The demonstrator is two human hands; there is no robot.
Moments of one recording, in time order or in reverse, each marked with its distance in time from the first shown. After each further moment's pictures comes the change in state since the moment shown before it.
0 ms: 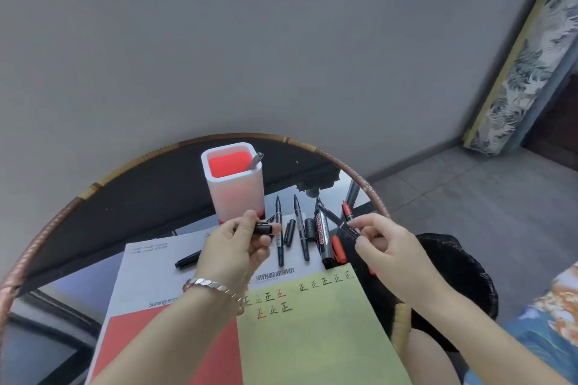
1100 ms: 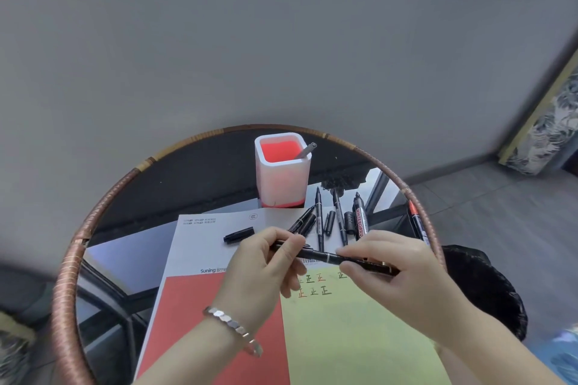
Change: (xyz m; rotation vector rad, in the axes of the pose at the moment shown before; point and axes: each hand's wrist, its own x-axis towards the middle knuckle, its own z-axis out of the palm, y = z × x) left_hand -0.044 -0.002 -0.045 0.478 -0.091 0.332; right_hand -0.027 -0.045 0.034 -0.138 -0.157 -0.524
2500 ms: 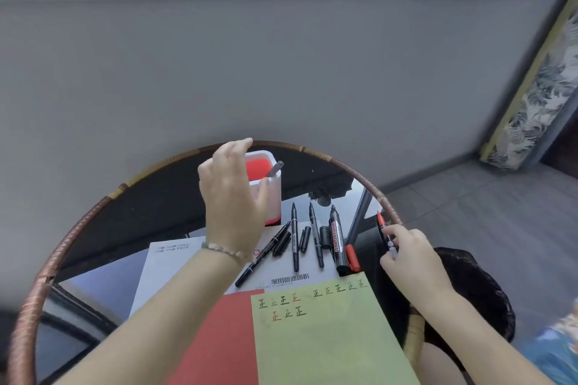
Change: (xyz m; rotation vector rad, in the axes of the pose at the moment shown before) left_hand 0.092 0.020 0.015 0.756 0.500 0.647; right_hand 0.002 0.093 -0.019 -0.409 0.120 0.743
